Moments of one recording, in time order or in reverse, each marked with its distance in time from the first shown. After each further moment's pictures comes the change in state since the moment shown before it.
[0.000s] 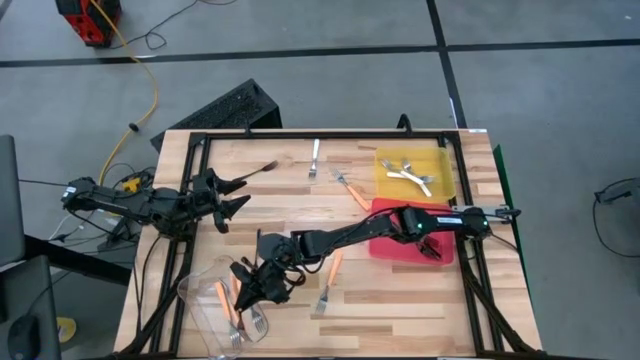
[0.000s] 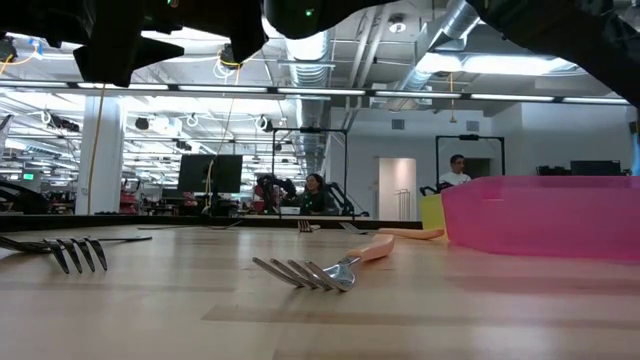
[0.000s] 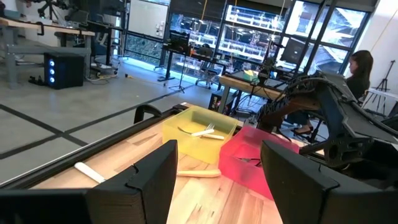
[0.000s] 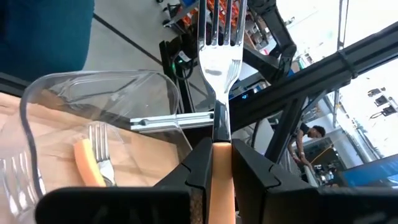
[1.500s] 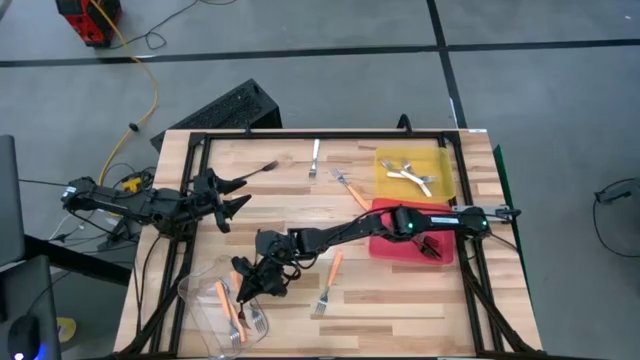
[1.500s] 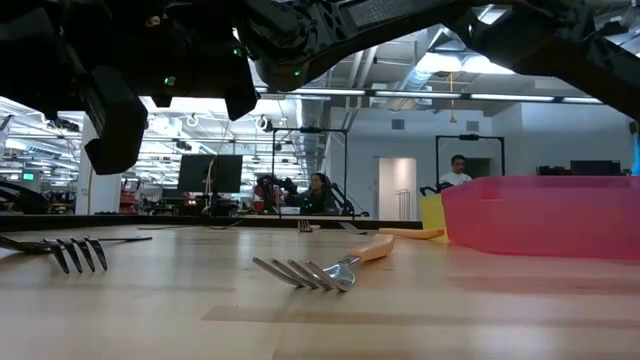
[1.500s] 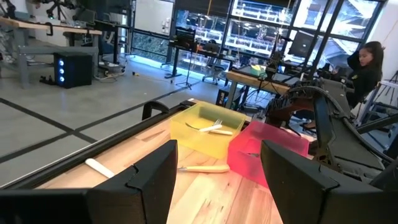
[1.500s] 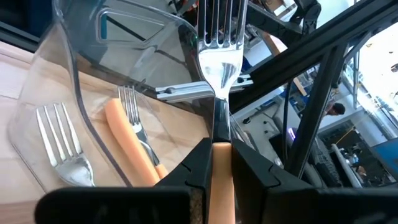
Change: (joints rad) left arm 0.000 0.008 0.000 -0.022 -0.024 0.011; right arm -0.045 0.098 0.016 0.021 -0.028 0.061
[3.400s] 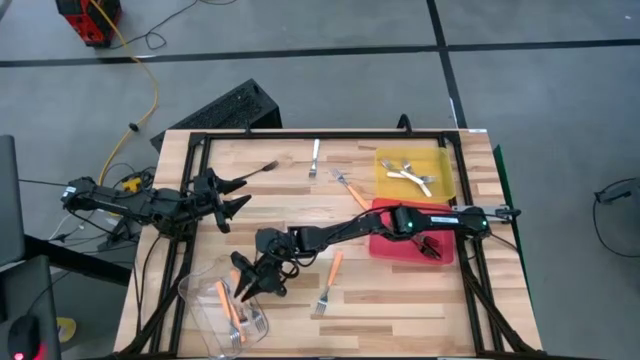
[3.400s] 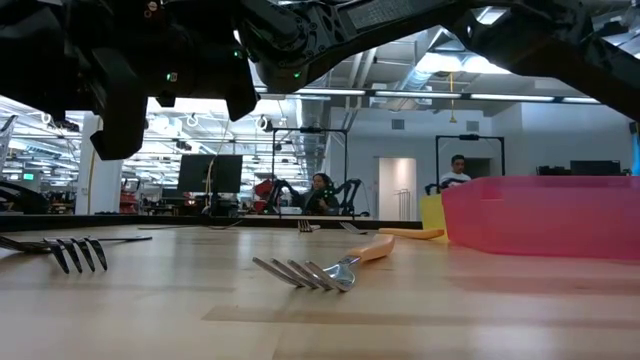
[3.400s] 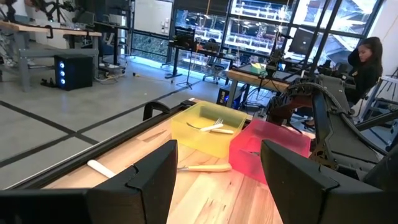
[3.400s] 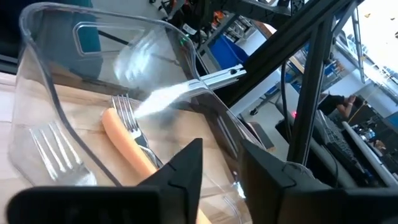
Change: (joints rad) left arm 0.000 0.000 0.000 -0.003 0.001 0.019; right arm -0.008 0.000 -0.001 0.015 0.006 0.165
